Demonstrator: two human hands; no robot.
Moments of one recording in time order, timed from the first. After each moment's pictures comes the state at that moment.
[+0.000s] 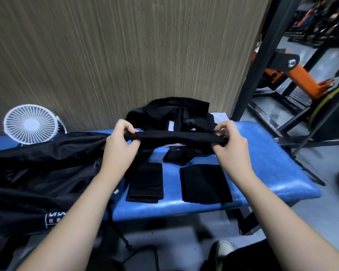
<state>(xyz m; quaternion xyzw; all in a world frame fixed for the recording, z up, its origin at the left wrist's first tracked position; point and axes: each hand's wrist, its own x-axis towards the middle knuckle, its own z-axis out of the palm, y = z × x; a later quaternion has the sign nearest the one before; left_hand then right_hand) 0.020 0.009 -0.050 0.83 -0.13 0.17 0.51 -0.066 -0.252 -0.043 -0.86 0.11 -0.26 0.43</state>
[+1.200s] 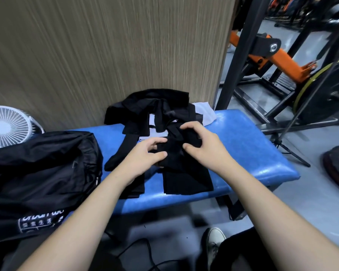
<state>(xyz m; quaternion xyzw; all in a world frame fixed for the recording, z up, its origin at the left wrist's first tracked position) -0.007 -0.069 -0.071 0.80 -0.19 -0.17 0.54 -0.074 -0.268 -0.054 -0.88 -0.01 -0.15 0.44</state>
